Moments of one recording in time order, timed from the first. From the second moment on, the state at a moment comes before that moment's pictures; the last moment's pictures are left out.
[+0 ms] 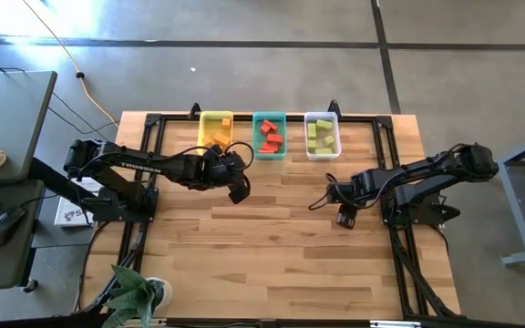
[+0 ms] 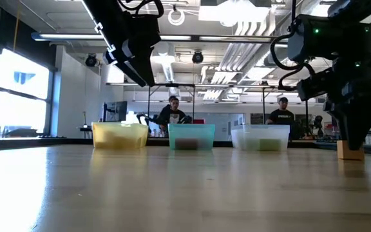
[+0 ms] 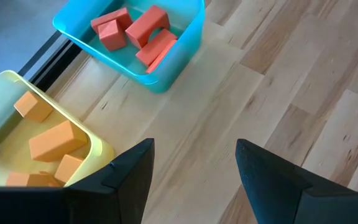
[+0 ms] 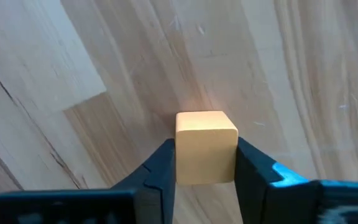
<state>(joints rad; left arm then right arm) 0.10 1.49 1.06 -0.60 -0.53 -0.42 0.05 1.28 0.59 -0.77 -0.01 0.45</state>
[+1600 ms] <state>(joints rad) 0.01 1.49 1.06 0.13 -0.40 0.30 0.05 1.28 1.20 -0.36 -0.06 0.63</state>
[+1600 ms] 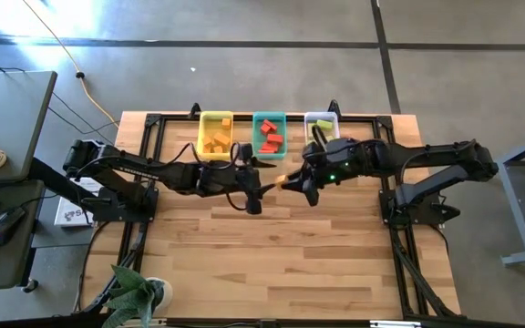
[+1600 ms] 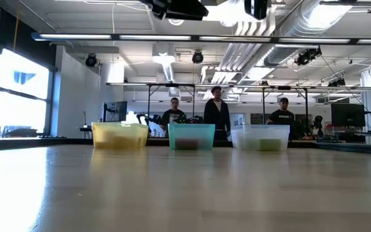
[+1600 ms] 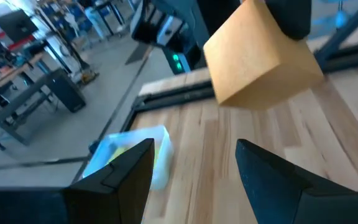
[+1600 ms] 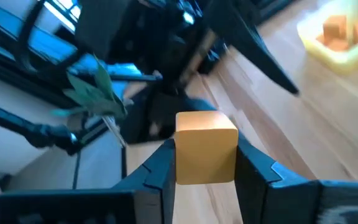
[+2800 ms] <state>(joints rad) -0.02 1.49 1.06 0.36 -0.43 0.54 0.03 1.28 1.20 -0.27 0.08 0.82</state>
